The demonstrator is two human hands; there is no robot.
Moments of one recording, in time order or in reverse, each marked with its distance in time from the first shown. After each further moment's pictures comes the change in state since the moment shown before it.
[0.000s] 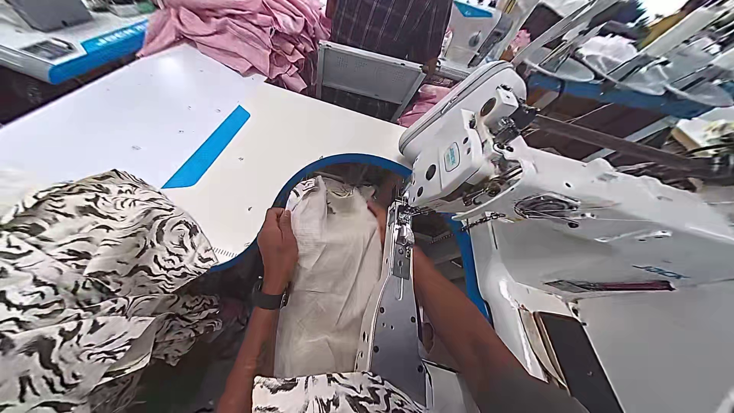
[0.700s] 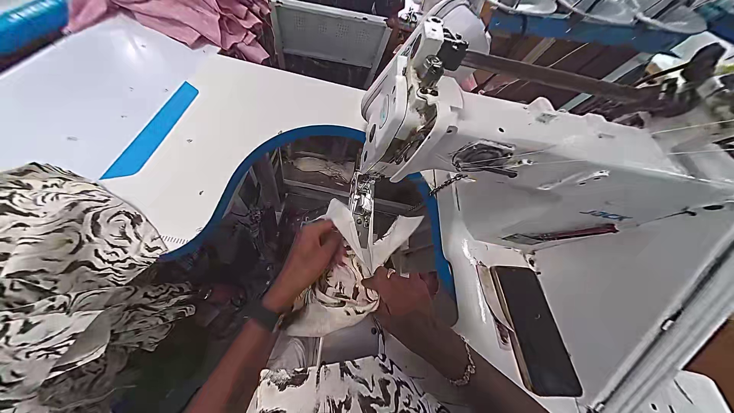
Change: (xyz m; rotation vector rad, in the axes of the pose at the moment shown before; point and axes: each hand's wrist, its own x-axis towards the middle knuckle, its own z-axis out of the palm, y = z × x) left_hand -0.073 0.082 0.041 -0.316 -0.862 -0.034; right_hand -0.180 0.073 -0.065 -0.905 0.294 -1.311
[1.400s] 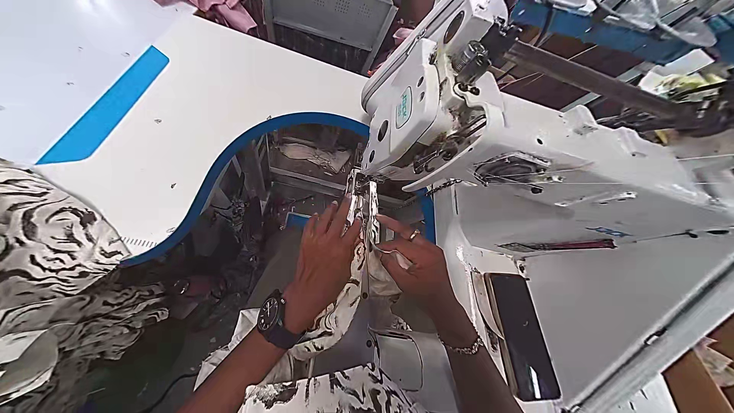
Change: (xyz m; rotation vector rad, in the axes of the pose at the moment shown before) left_hand 0.015 -0.017 0.036 0.783 0.239 0.427; right_hand 0.020 0.059 -0.005 0.274 -0.097 0.409
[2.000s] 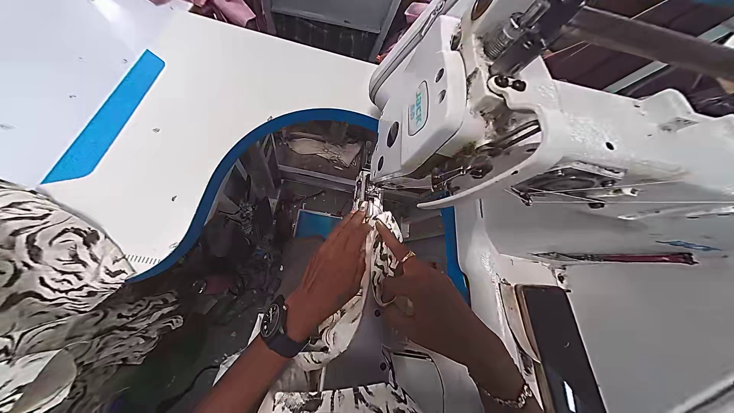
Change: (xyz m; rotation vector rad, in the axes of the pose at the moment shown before) left_hand 0.005 -0.012 0.000 -0.189 -0.012 0.083; right_hand -0.003 -0.017 -0.006 -0.073 -0.393 -0.037
